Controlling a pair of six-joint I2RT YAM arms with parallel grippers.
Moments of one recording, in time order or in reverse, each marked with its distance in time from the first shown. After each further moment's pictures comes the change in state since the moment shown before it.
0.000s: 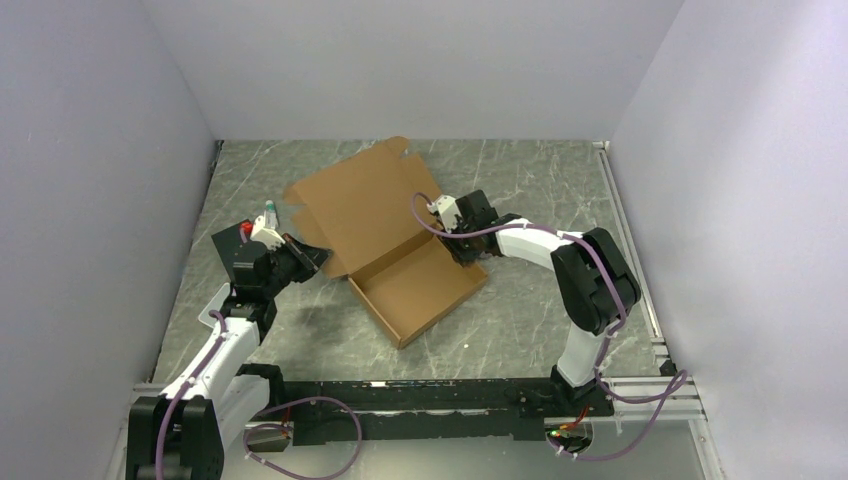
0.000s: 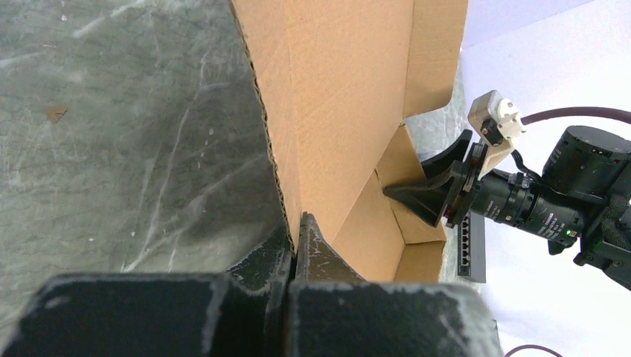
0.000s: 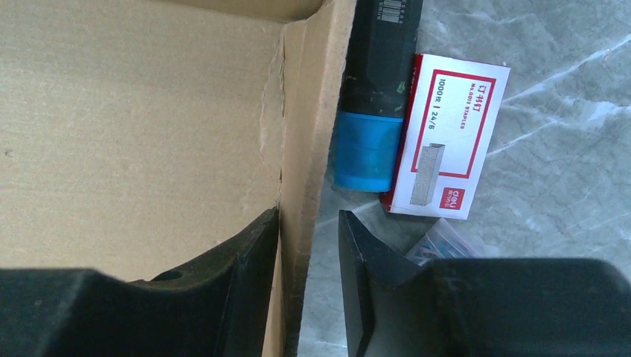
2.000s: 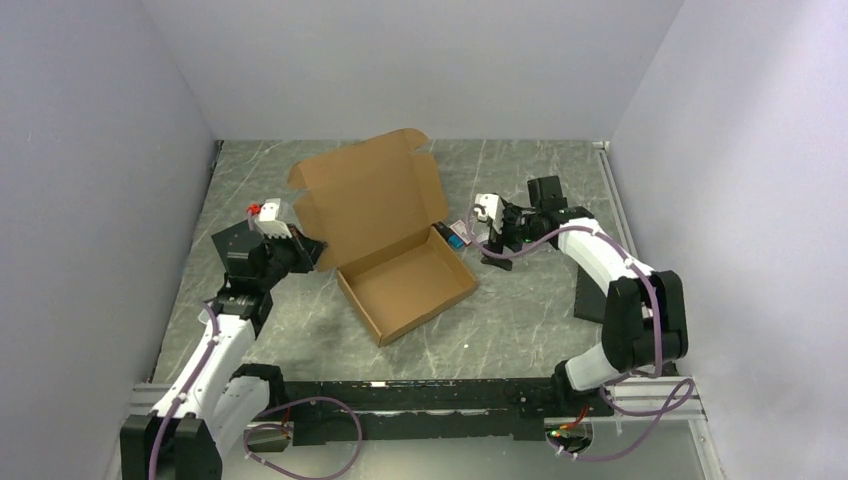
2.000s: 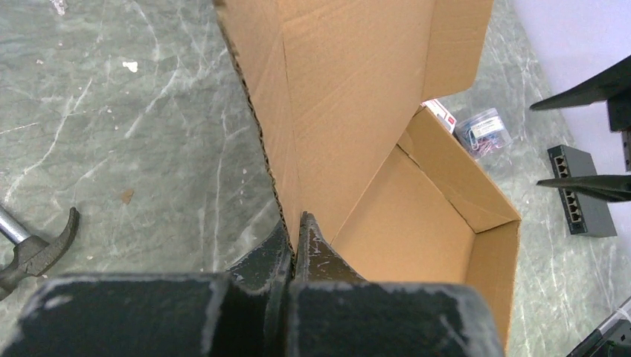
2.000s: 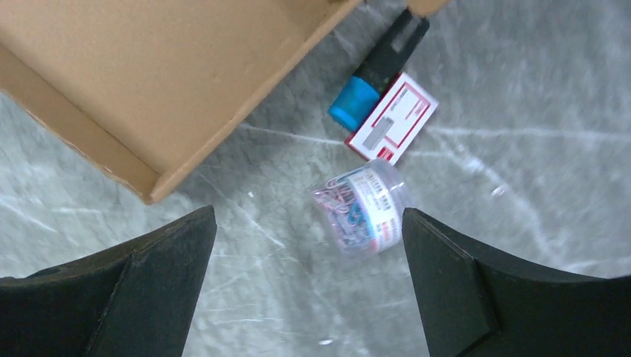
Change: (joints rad) left arm -0.020 -0.066 0.122 -0.164 -0.005 0.393; right arm -0.318 -0.304 -0.077 -0.217 -0.562 -0.645
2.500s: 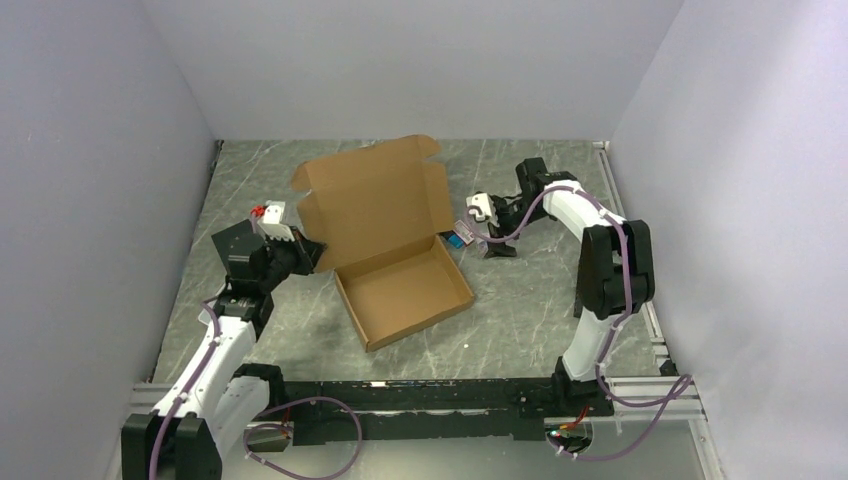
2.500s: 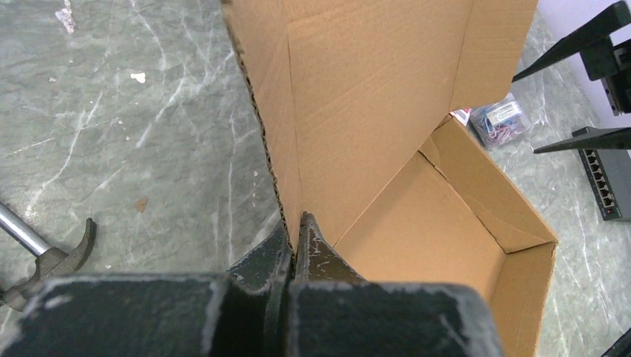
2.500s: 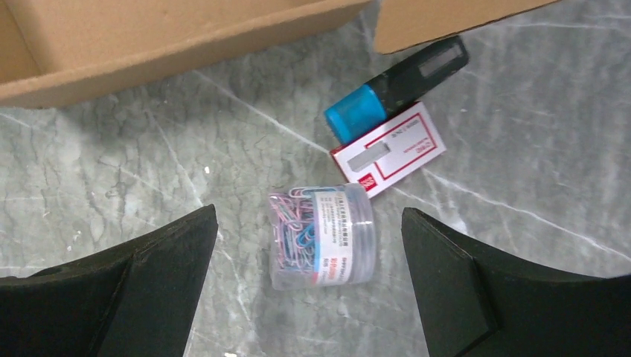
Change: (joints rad) left arm 0.000 0.009 -0.026 0.043 0.017 0.079; right arm -0.040 0.331 0.361 -0.406 -0.116 -0.595
